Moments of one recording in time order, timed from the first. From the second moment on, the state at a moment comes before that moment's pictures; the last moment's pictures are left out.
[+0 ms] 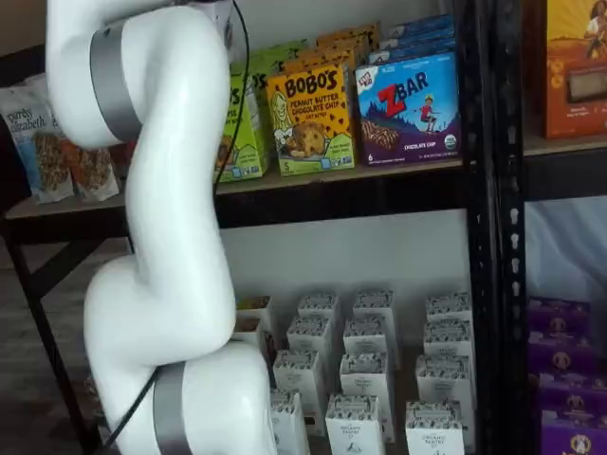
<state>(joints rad) 0.24 -0.03 -1.71 0.22 1.60 -1.30</state>
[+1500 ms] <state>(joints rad) 0.23 -0.32 -1.52 0.22 1.72 -1.28</state>
